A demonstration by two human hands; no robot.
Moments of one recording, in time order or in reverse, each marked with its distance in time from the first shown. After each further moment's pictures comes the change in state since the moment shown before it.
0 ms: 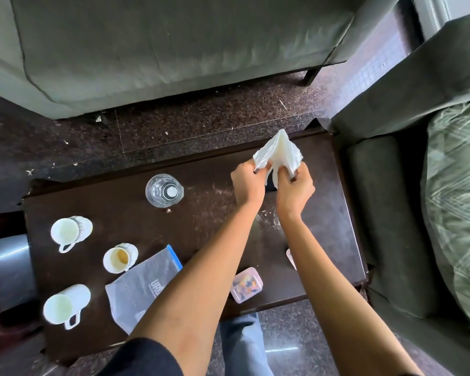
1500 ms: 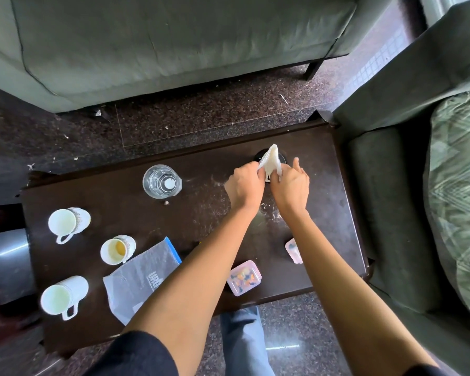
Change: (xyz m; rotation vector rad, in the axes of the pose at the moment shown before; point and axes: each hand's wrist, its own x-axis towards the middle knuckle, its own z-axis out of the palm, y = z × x) left_hand -0.010 -0.028 0.005 0.652 -0.026 0.172; right_hand 0.007 0.019 -0.009 -0.647 -0.287 -0.267
